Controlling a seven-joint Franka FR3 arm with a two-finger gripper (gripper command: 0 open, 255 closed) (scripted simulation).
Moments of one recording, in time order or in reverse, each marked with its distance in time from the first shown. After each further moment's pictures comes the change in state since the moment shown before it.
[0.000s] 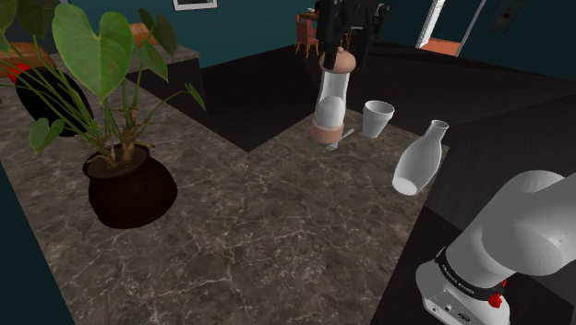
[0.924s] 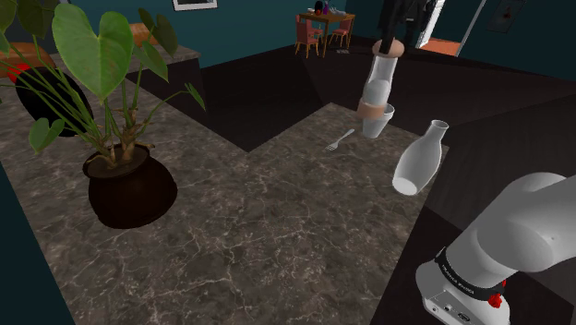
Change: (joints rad) arm -0.092 -0.039 -0.260 -0.032 -0.116 -0.047 -0.346
